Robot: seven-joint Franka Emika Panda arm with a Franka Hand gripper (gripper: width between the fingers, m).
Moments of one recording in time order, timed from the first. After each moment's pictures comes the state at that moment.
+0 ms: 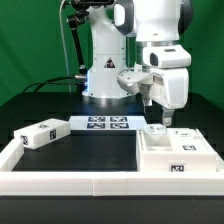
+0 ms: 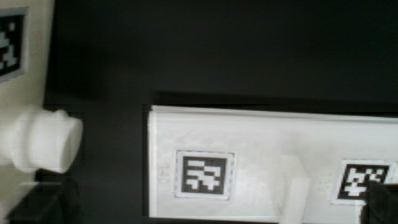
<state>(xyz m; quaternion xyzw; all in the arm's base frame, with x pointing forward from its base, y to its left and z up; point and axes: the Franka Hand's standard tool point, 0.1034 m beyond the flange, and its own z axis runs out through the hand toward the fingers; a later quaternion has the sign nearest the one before) 0.437 0.082 0.050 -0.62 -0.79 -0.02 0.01</state>
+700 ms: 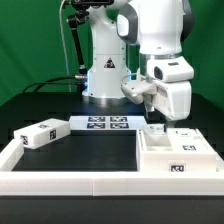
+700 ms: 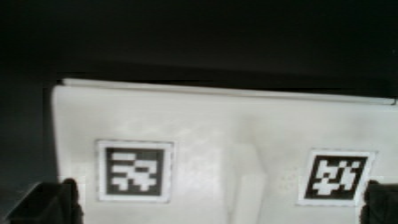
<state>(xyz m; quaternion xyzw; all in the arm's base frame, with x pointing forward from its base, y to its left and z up) 0.409 0.094 0.022 -0.61 -0.79 0.00 0.04</state>
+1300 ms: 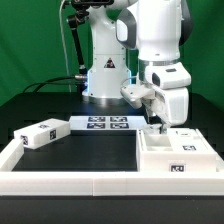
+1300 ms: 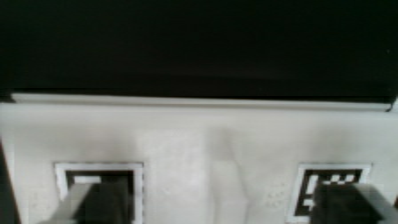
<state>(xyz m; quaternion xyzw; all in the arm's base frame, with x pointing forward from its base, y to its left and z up) 0.404 0.093 0.015 -0.61 -0.79 0.00 0.05</state>
